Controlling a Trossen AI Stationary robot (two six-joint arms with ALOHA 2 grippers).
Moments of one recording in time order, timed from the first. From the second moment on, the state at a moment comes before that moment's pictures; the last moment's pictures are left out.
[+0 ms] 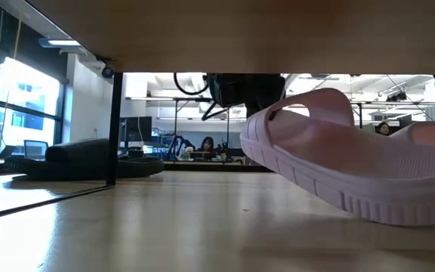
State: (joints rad) left arm -0.05 1.86 2.20 -1.52 -0.72 -0.01; right arm -0.29 2.18 1.72 -1.32 -0.84 -0.31
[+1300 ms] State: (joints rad) left arm -0.05 1.86 2.20 -1.52 -0.69 -0.01; right arm -0.37 2.18 1.72 -1.31 -0.85 -0.27
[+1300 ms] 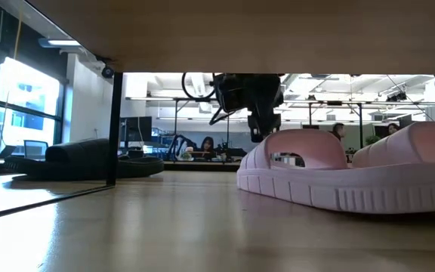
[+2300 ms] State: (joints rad) left arm 0.07 1.85 2.15 -1.57 -0.54 -0.14; right arm -0.43 2.17 1.72 -1.27 -0.65 -0.15
